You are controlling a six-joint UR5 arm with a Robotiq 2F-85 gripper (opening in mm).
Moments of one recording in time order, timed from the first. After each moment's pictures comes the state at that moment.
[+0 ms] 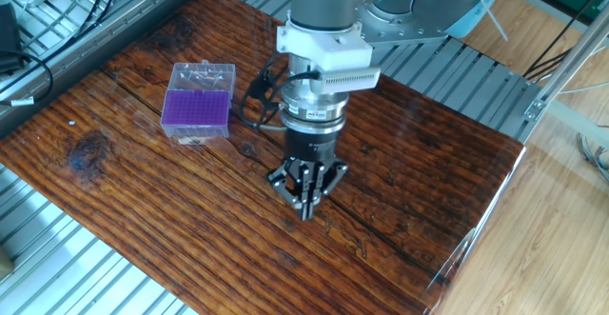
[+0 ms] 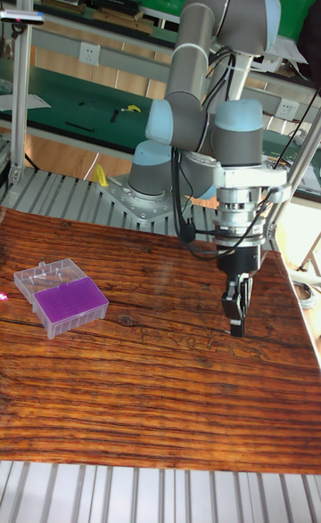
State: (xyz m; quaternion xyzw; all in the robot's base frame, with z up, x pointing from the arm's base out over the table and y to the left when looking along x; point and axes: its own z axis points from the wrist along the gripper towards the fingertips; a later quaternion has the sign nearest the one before) arm 0.562 0.185 0.088 -0.50 0.83 0.02 0.24
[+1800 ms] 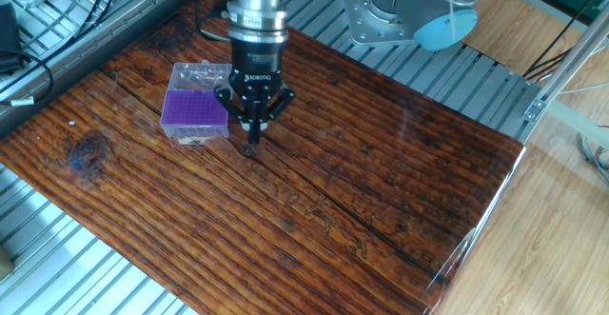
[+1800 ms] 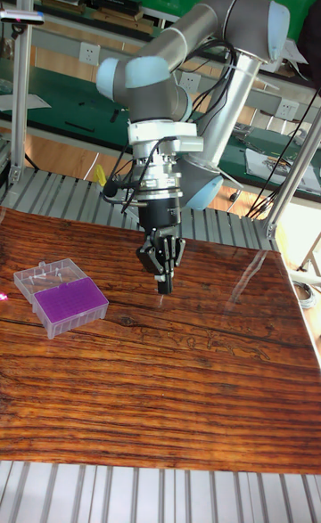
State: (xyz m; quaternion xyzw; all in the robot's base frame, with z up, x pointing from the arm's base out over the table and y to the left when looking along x) arm 0.521 0.043 0.118 -0.45 0.84 0.04 0.30
